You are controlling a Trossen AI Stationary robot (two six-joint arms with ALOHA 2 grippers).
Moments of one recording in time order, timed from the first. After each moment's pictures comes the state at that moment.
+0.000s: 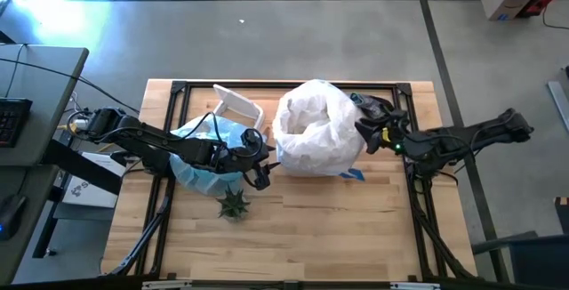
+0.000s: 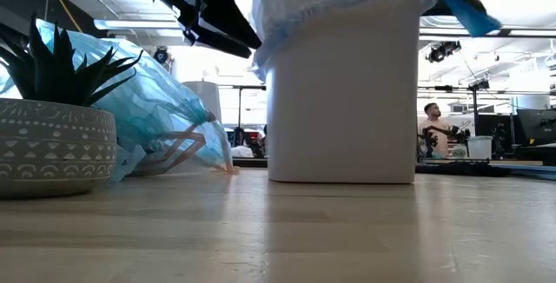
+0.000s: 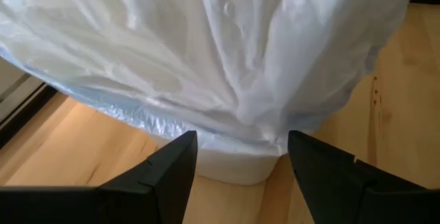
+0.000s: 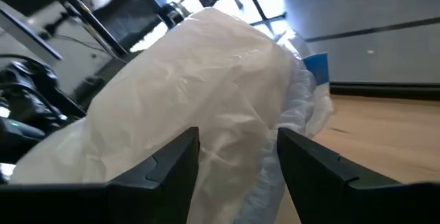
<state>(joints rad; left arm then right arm) -0.20 1.41 0.90 -0.11 -0.50 -0.24 0.28 0.75 0.67 -0.34 0.86 0.90</state>
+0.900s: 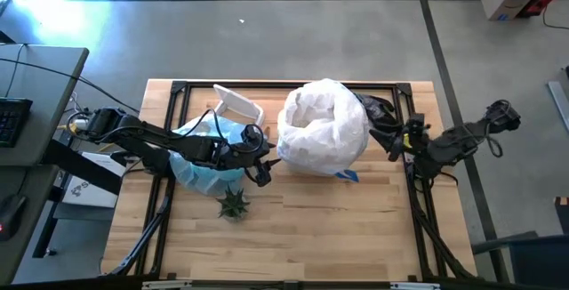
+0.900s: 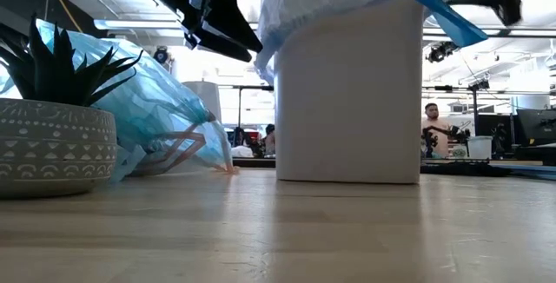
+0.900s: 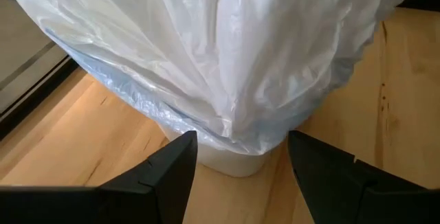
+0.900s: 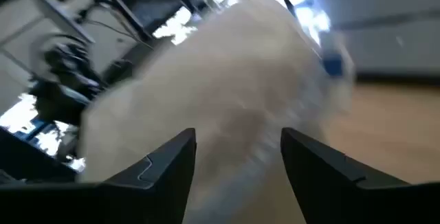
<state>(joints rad) -0.17 1.41 0.90 -0.11 -0.48 -0.26 0.51 0.55 0.67 -0.43 0.99 0.86</state>
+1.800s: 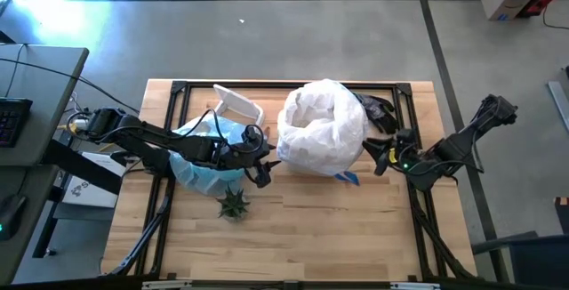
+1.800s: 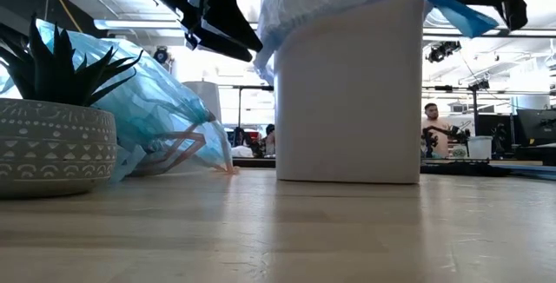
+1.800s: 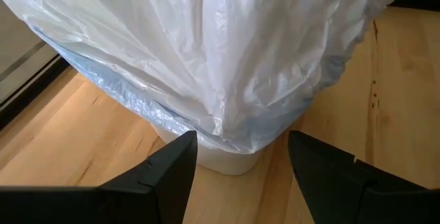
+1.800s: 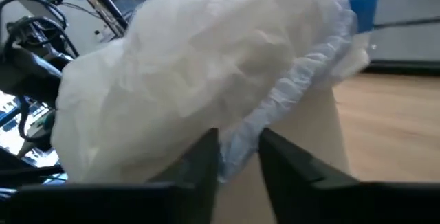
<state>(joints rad) -0.17 1.41 0.90 -0.11 -0.46 -0.26 0.64 0.76 0.67 -0.53 1.14 1.14</state>
